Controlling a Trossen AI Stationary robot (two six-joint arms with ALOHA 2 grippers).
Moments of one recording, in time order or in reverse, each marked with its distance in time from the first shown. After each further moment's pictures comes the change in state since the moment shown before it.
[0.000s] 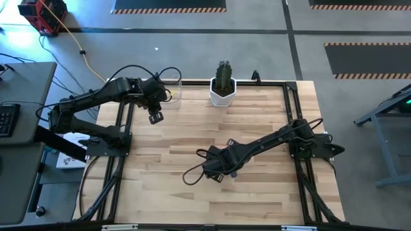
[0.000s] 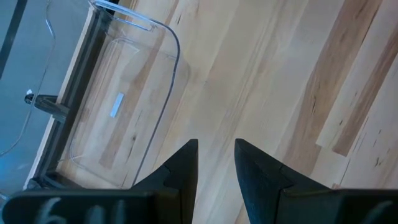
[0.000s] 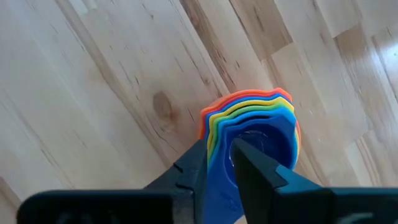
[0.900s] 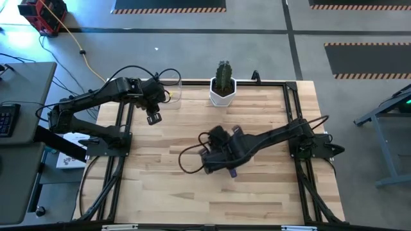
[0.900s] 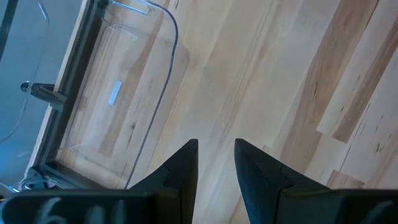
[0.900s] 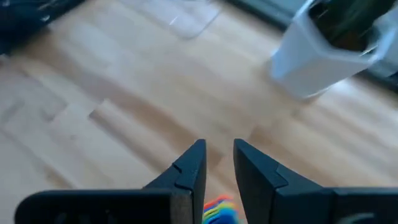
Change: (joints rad) left arm 0.000 -0.003 0.000 -0.046 0.000 -0.003; right arm -0.003 -0.002 0.334 -0.217 0.451 0.367
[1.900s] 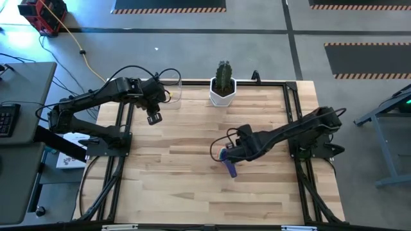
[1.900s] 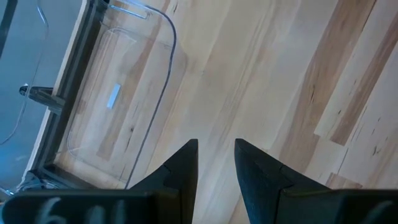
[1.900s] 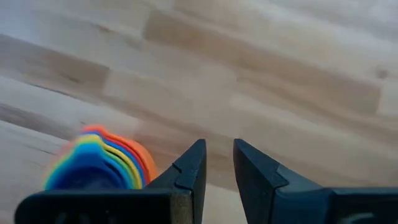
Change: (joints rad) left arm 0.000 0.000 0.000 0.010 0.007 0.002; right arm -0.047 -0.347 -0.791 0.204 -0.262 0.365
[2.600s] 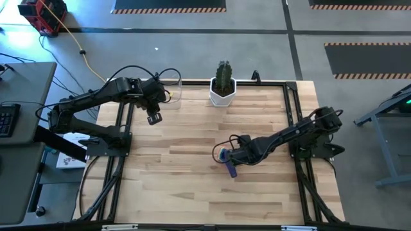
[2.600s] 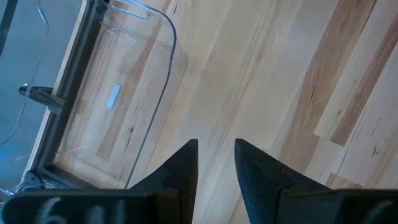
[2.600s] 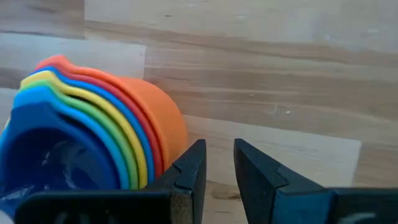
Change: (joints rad) left arm 0.000 0.000 0.000 0.002 0.000 -0.003; right arm 0.007 -0.002 -0.303 0.511 -0.242 0.187
